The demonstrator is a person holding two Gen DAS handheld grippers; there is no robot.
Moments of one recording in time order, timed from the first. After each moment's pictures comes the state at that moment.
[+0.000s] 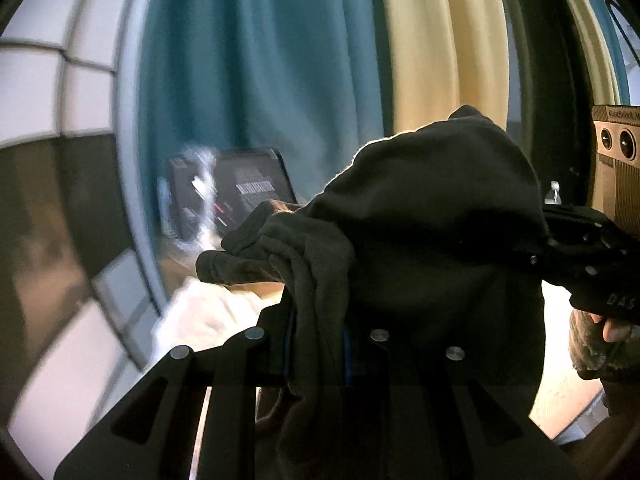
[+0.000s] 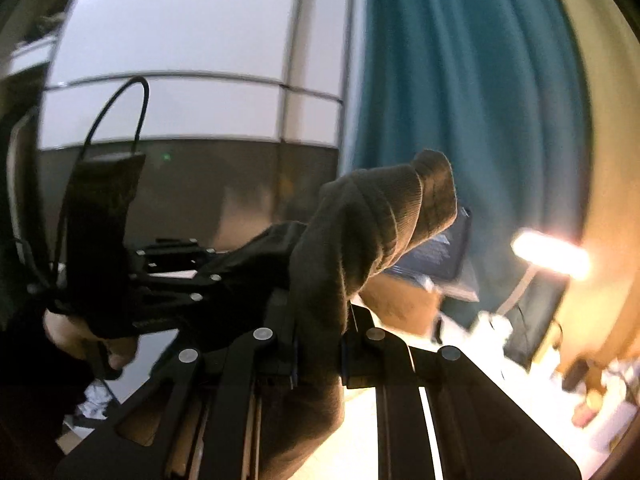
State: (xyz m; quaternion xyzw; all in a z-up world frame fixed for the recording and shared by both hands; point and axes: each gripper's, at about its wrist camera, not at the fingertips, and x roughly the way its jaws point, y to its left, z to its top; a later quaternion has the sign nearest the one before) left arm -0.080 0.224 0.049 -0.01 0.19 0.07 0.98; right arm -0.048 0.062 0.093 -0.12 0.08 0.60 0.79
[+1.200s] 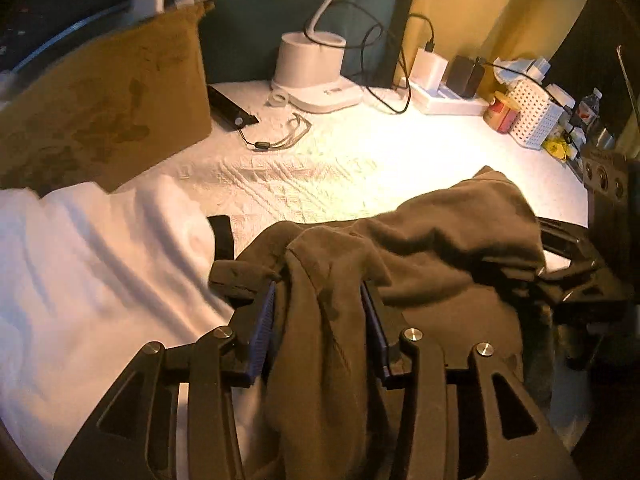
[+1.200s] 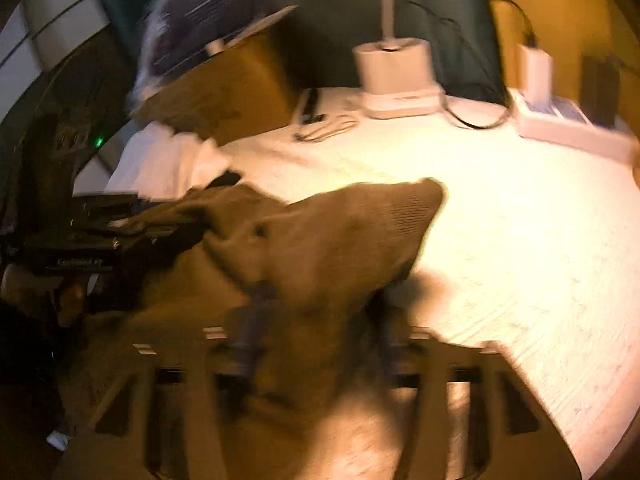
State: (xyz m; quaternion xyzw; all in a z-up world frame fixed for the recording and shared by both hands) left arm 0.137 0.258 -0.099 -0.06 0.49 -0.03 0.87; right arm 0.192 0.069 -0.115 -0.03 0.41 0.48 0.77
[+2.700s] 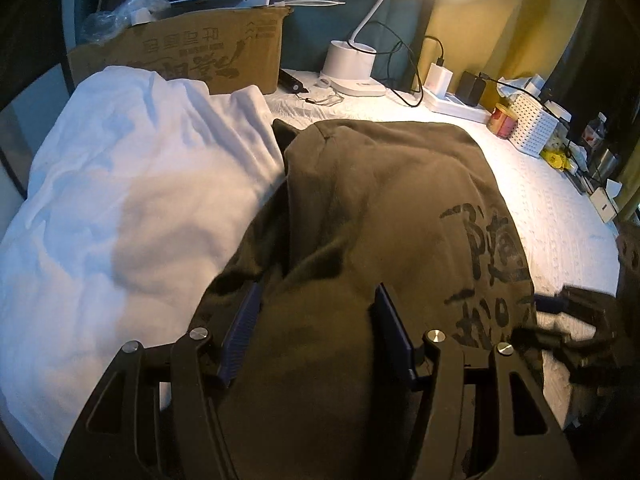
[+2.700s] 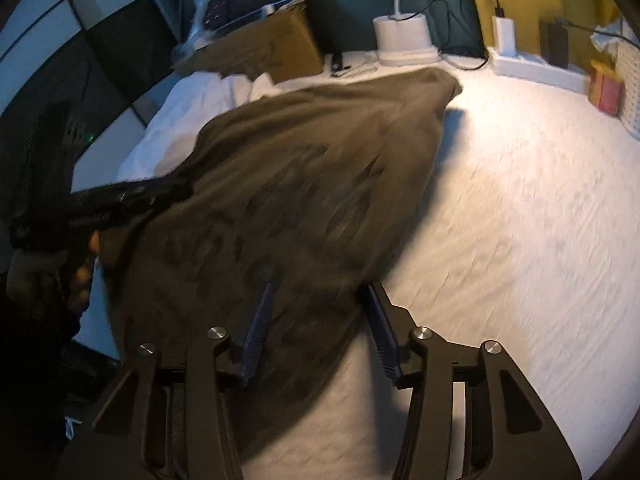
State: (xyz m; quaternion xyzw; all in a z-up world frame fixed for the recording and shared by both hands) left arm 0.000 0.234 -0.093 -0.11 0.44 0.06 0.89; right arm 0.048 0.012 -0.123 -0.05 0.43 0.47 0.77
